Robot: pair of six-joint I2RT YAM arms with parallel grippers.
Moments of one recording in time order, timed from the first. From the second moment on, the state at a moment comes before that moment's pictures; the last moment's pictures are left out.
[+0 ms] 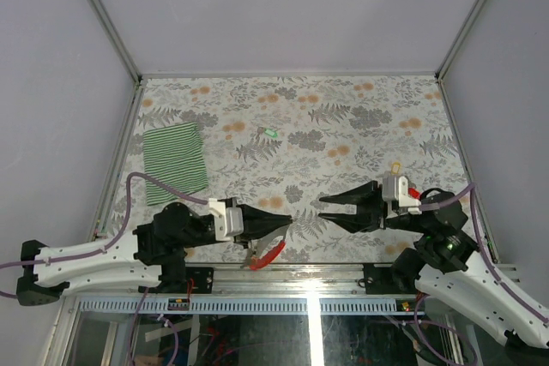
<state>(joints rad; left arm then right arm) -1.32 0.65 0.59 0.25 0.12 0.14 0.81 0.43 0.60 0.09 -0.62 0.07</state>
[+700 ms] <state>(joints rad) -1.32 0.65 0.52 0.48 0.17 0.16 0.81 0.55 0.55 0.35 -0.83 -0.05</state>
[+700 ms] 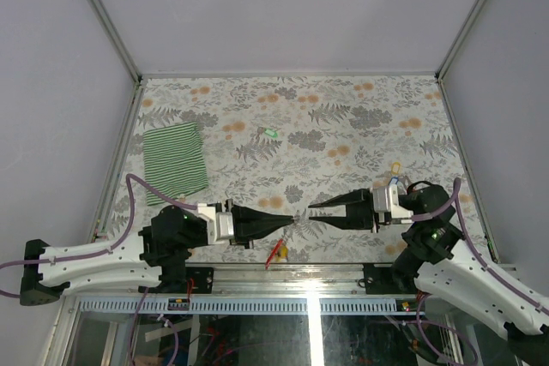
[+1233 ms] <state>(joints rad) -1.32 0.64 0.52 0.47 0.18 0.17 1.04 0.64 0.60 0.26 -0.69 -0.23</state>
